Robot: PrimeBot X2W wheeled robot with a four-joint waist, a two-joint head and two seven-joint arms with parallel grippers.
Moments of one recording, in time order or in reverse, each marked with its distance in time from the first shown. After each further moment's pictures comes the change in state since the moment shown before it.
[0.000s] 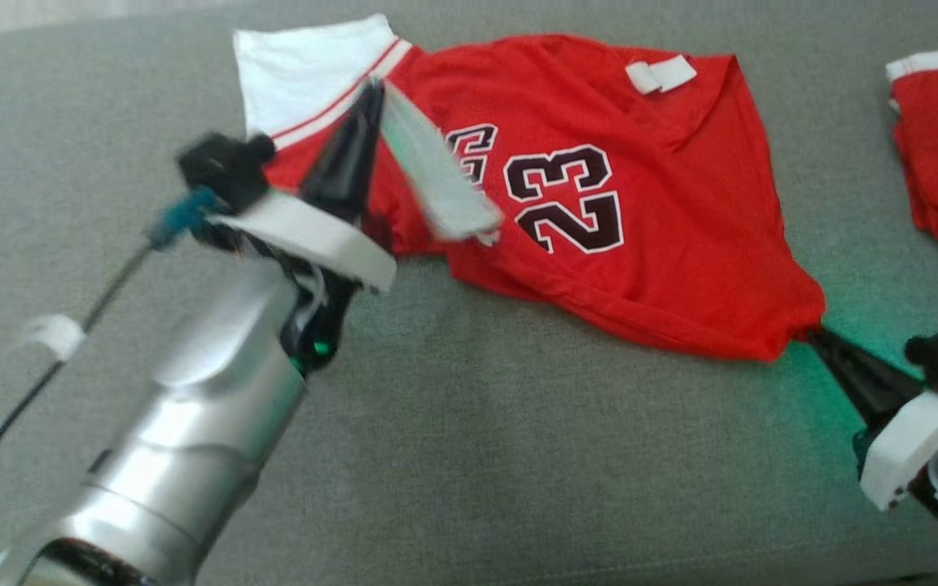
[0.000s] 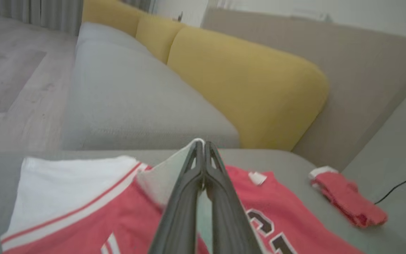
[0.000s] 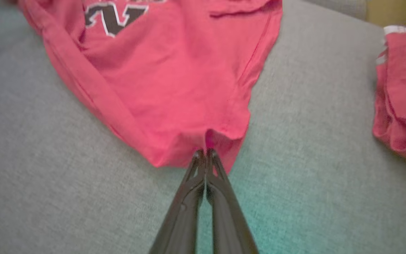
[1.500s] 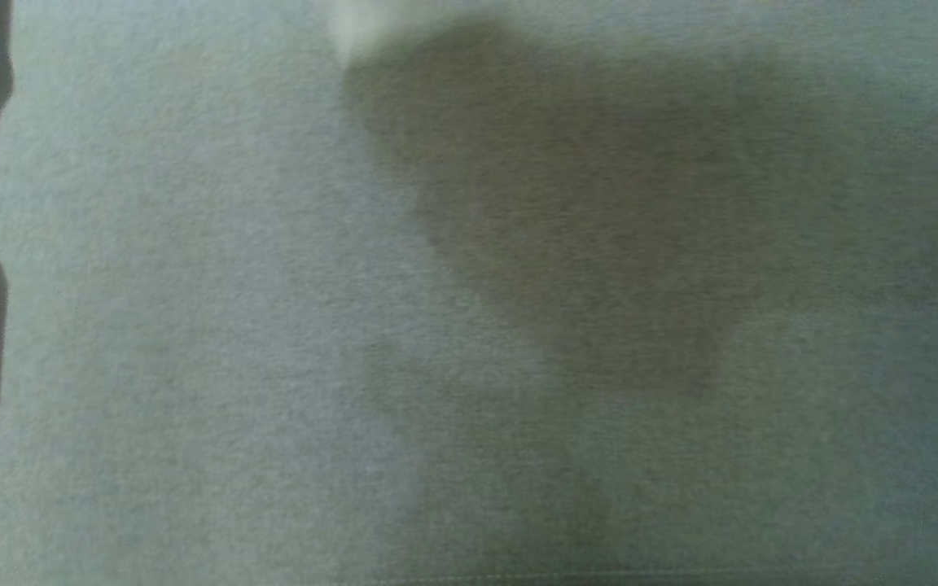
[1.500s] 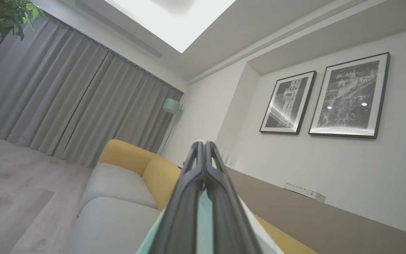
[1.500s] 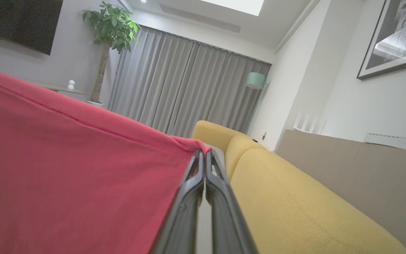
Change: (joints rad) left arm -0.768 0.079 0.285 0.032 -0.176 0.009 0.129; right arm -1.090 -0.003 -0.030 0.254 0.047 0.000 -0.051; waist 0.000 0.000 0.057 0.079
